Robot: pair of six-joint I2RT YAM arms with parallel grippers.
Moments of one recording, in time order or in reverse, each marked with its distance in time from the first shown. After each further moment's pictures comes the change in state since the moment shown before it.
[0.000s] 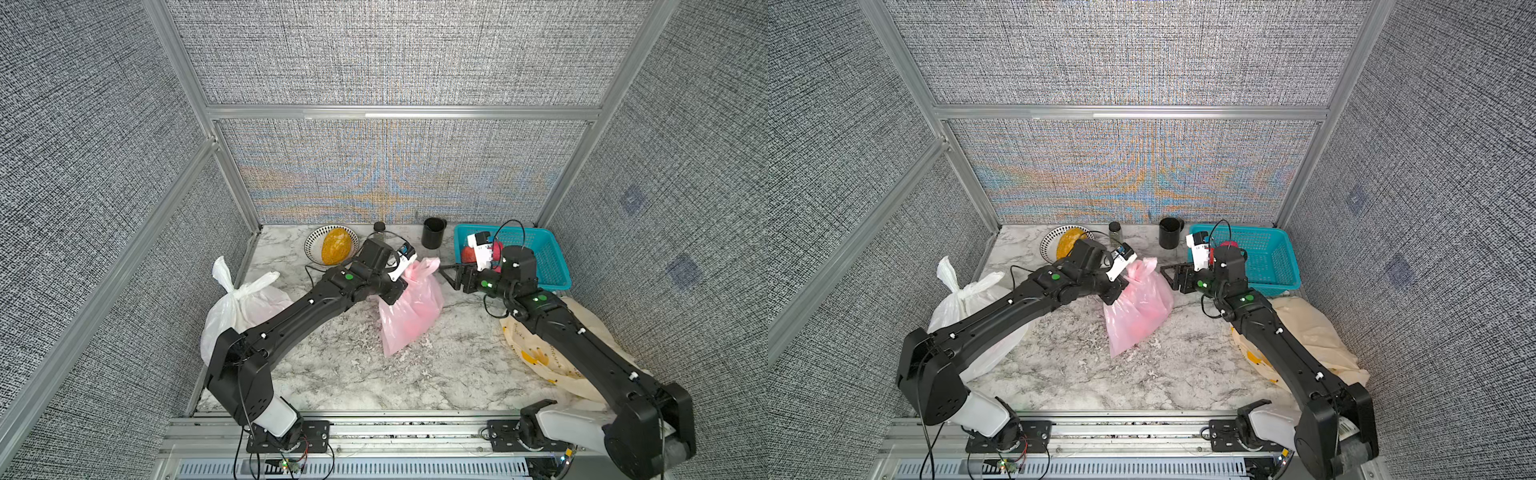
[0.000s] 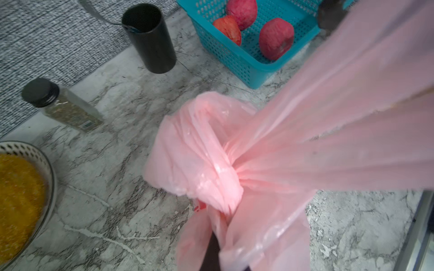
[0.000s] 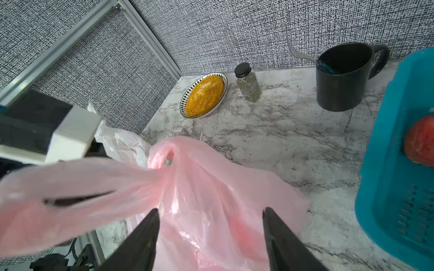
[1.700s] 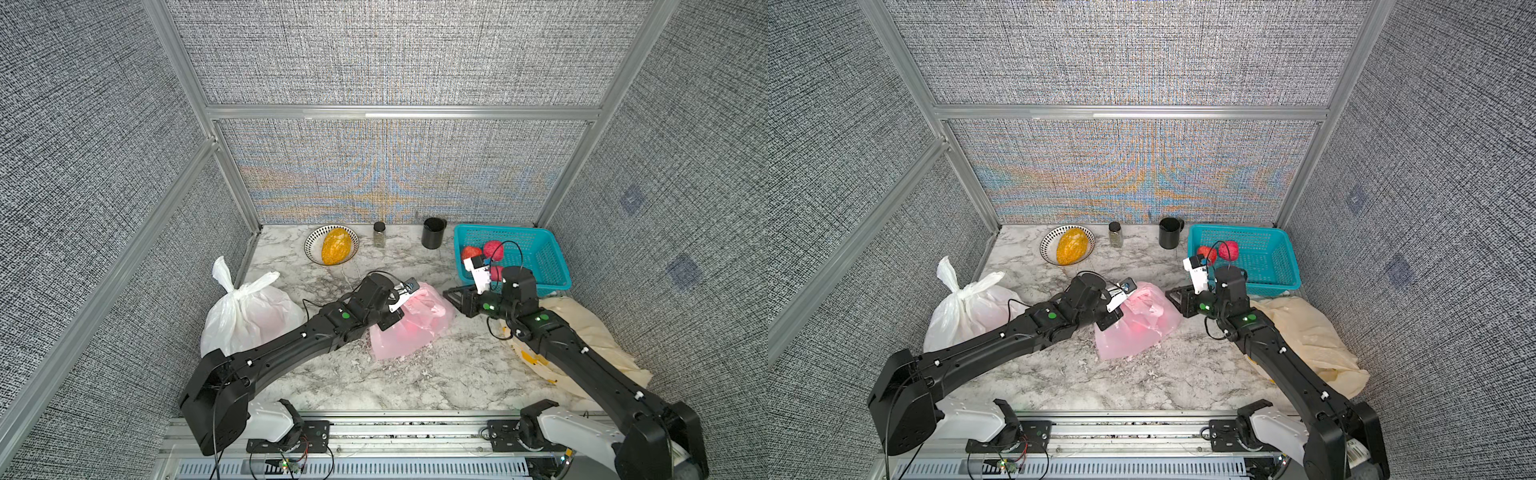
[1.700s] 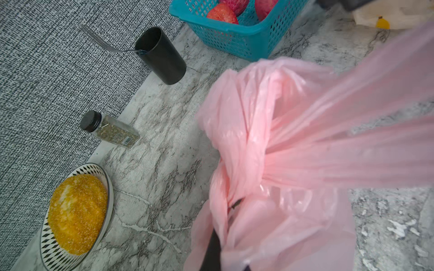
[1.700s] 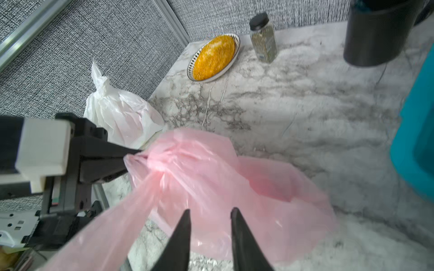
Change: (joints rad) left arm -0.123 -0.186 -0.340 0.263 -0.266 0.206; right arm 0.016 -0.072 -0.127 -0.017 -0.071 -0.068
